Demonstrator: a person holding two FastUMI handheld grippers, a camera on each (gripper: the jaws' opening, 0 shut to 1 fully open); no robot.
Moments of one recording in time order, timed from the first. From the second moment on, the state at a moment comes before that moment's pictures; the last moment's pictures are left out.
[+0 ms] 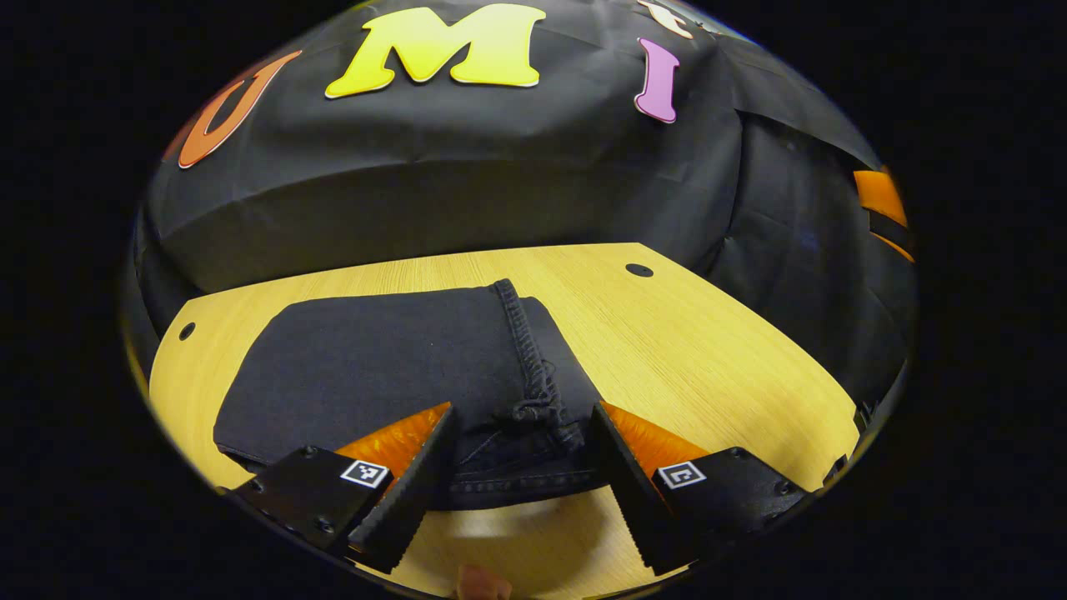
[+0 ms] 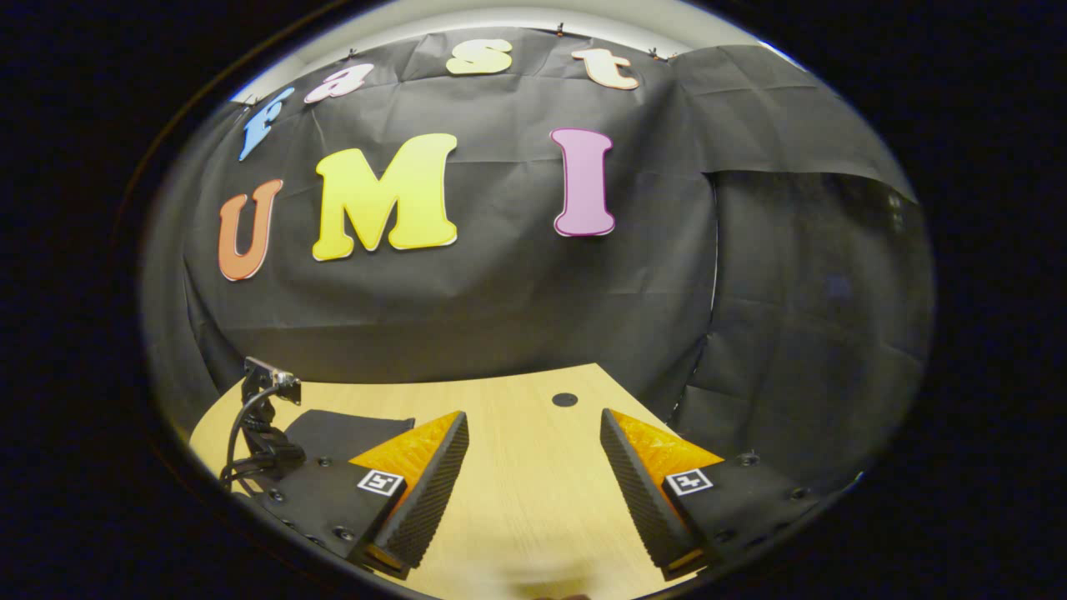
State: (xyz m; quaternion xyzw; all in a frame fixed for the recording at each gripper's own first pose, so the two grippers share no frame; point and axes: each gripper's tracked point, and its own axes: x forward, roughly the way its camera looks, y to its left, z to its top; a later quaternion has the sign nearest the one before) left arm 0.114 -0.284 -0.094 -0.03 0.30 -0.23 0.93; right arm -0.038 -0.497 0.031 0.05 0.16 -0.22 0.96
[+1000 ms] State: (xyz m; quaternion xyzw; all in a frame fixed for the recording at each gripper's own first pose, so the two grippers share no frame) left arm 0.110 -0.064 0.130 -0.05 0.05 -0.06 1.00; right arm 0.035 -0.353 0.081 0.06 0.10 -0.07 0.99
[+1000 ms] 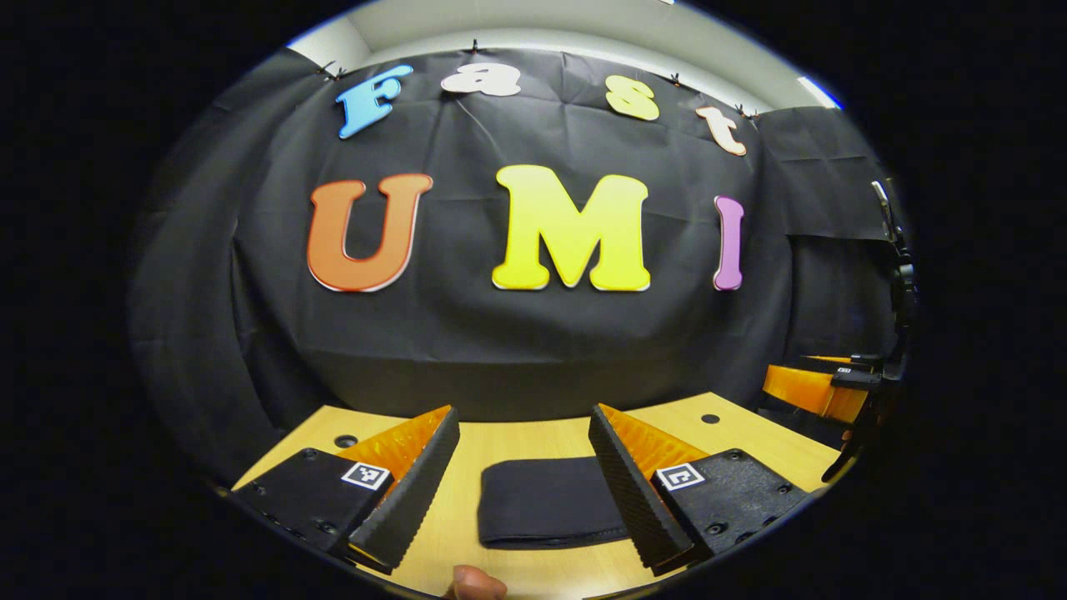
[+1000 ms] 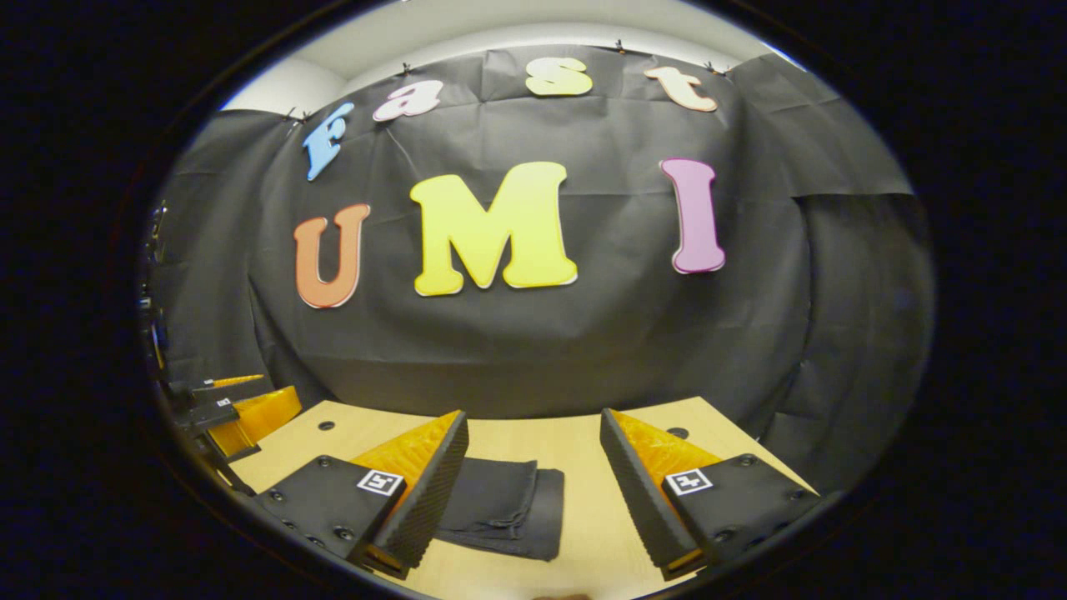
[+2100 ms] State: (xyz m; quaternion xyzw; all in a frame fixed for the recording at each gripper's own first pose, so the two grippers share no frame) left arm 0.066 -0.045 0.129 -0.08 0.05 -0.04 0.99; right arm 0.015 -0.313 0.088 0.05 0.10 -0.03 0.99
